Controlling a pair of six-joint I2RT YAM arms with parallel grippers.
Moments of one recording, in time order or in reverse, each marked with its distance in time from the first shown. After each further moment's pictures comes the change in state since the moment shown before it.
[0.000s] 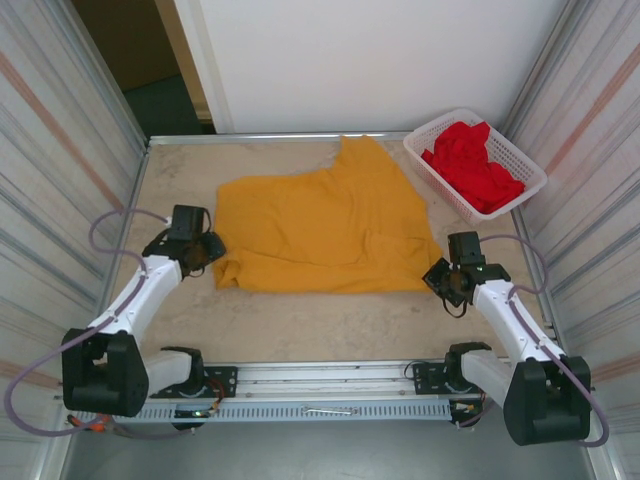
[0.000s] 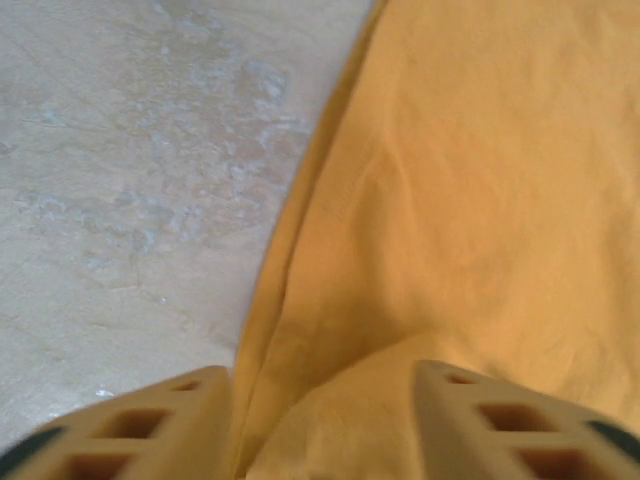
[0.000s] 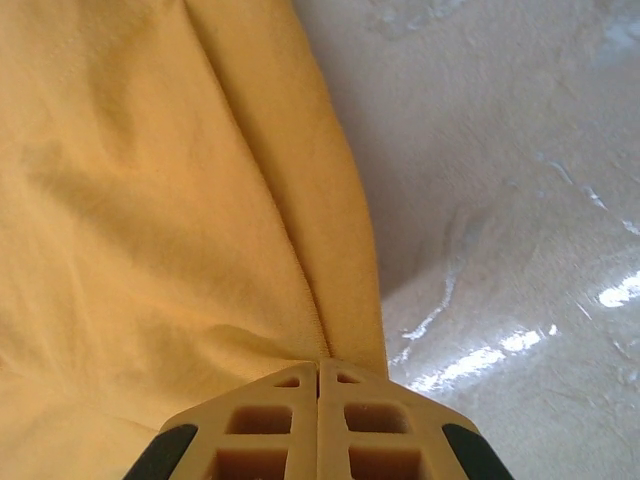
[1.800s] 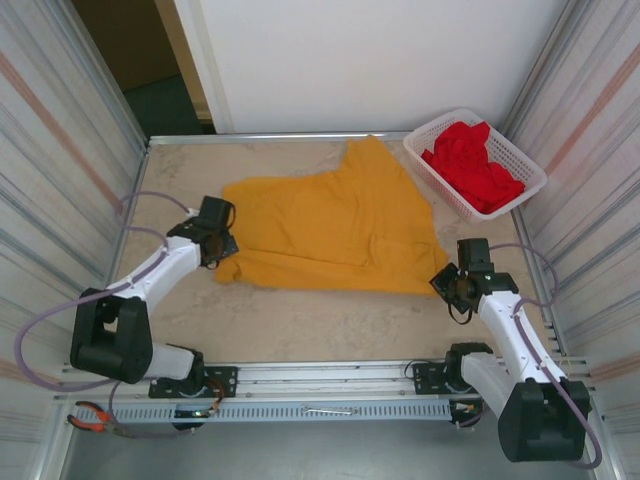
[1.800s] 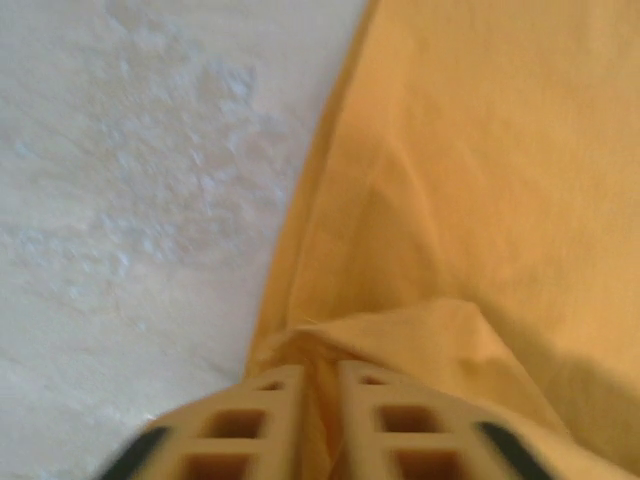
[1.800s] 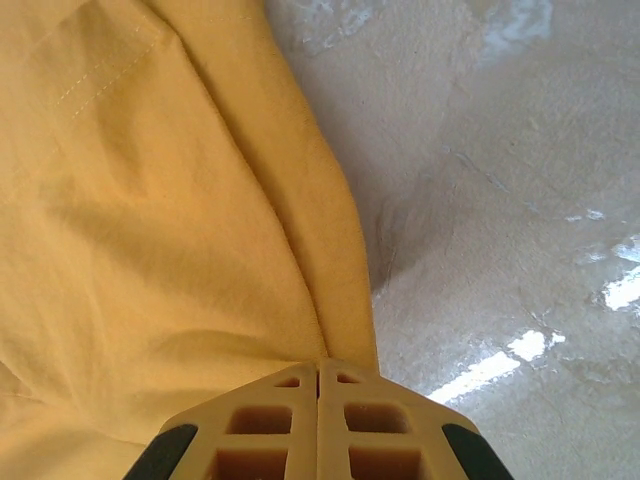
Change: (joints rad) left arm -0.135 0.173 0.103 -0.030 -0.175 0.029; right arm -0.070 -0.108 -0.023 -0.062 0.005 0.009
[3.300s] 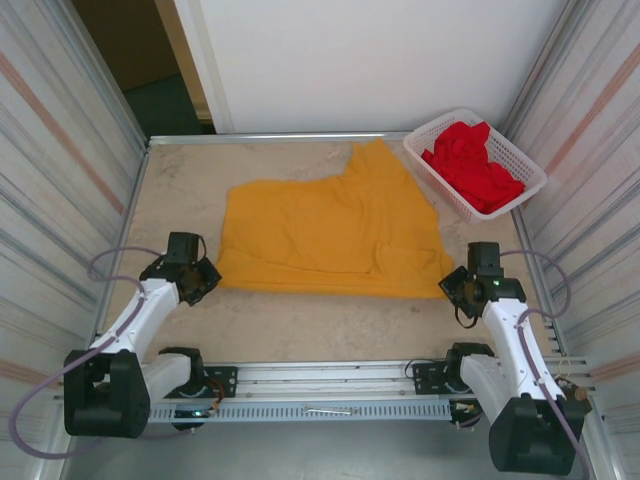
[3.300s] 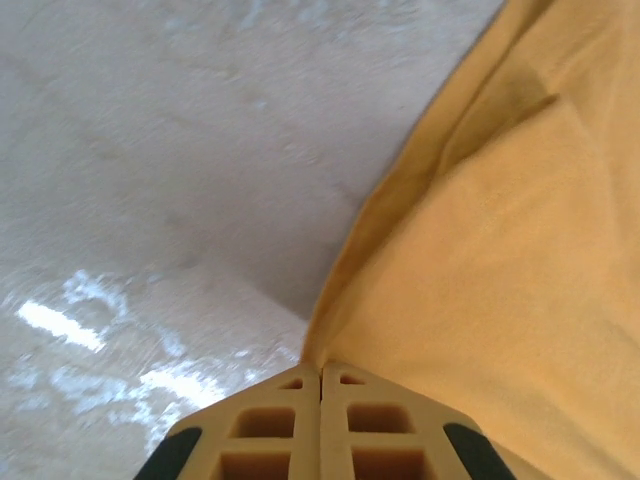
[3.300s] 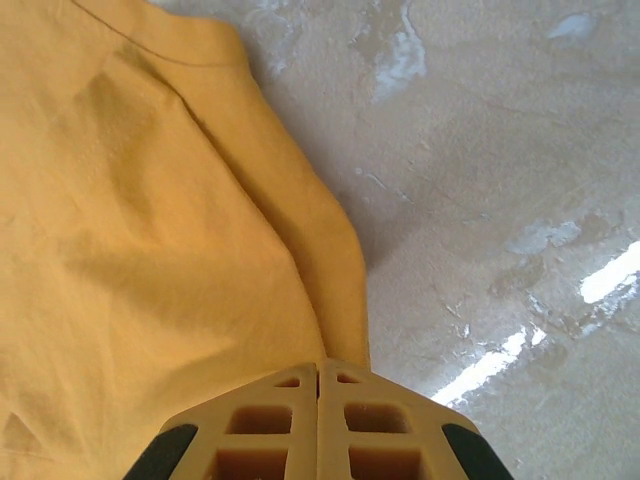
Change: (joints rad) left arm 0.174 -0.298 -0.309 -0.046 0.256 -0.145; right arm -0.082 -0.080 0.008 -0.090 0.037 0.000
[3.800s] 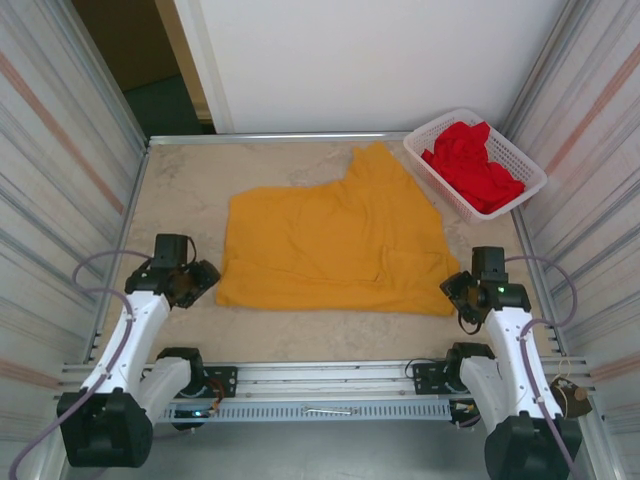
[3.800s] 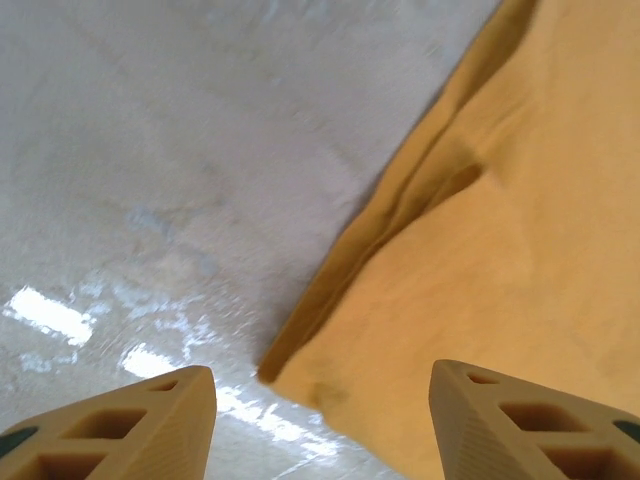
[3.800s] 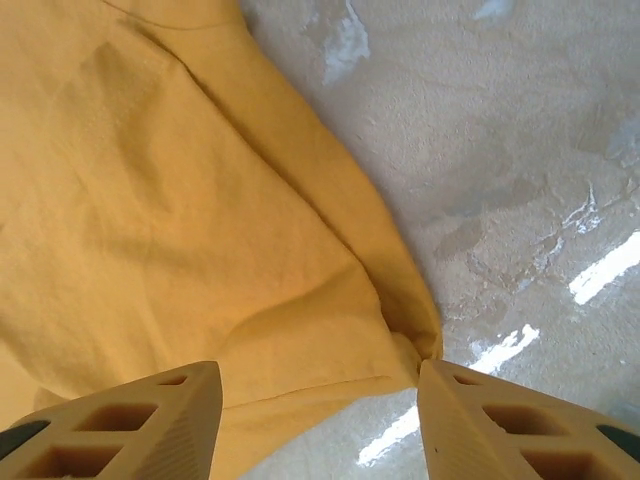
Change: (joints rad) left arm 0.023 -0.158 0.087 -0.185 0.040 0.014; right arm -0.018 -0.061 0.040 -0.106 0.007 -0.004
